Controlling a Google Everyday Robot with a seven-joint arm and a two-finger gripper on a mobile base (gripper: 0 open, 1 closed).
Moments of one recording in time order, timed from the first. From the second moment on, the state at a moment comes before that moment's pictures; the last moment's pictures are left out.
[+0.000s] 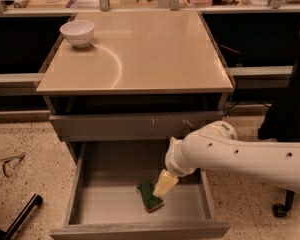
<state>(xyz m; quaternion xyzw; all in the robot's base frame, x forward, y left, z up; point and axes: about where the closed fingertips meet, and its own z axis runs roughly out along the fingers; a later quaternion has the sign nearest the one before) 0.501 -0.054 0.593 -0.57 0.79 0.05 0.23</state>
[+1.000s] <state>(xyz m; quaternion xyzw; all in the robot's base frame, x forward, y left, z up) 0.532 -0.011 0.515 -0.56 0.77 0.13 0.28</state>
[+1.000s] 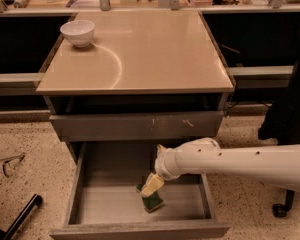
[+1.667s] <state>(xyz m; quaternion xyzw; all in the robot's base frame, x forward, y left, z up) 0.543 0.006 0.456 -0.52 0.78 0.18 0.29</state>
